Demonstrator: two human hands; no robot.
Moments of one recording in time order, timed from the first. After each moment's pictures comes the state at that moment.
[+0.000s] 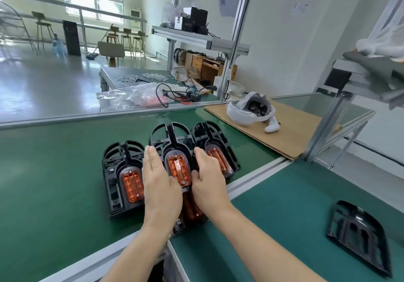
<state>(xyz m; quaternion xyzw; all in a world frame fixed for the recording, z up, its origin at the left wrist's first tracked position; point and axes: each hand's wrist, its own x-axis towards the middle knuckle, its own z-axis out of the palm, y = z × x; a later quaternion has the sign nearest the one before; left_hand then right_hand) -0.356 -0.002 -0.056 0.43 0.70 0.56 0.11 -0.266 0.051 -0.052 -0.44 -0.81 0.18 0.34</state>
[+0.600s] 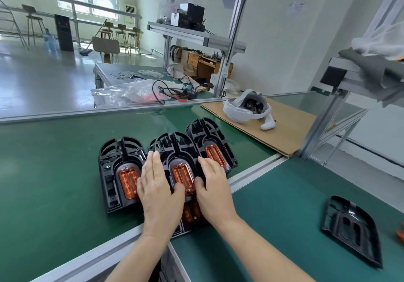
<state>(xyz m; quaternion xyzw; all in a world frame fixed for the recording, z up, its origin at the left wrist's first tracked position) -0.350 -0.010 -0.074 0.46 0.72 0.51 0.09 -0.248 0.039 -0.068 -0.47 -0.81 0.14 0.32</state>
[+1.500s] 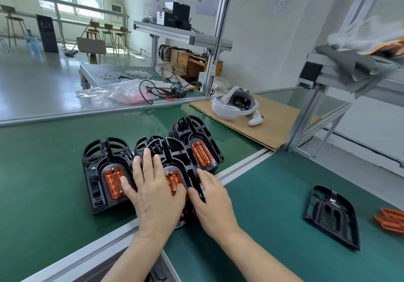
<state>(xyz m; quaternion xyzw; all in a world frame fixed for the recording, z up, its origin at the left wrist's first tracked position) -0.330 -0.010 -0.071 0.50 0.80 0.34 -0.01 -0.214 0.019 -0.082 -0.49 -0.80 0.15 0.32</state>
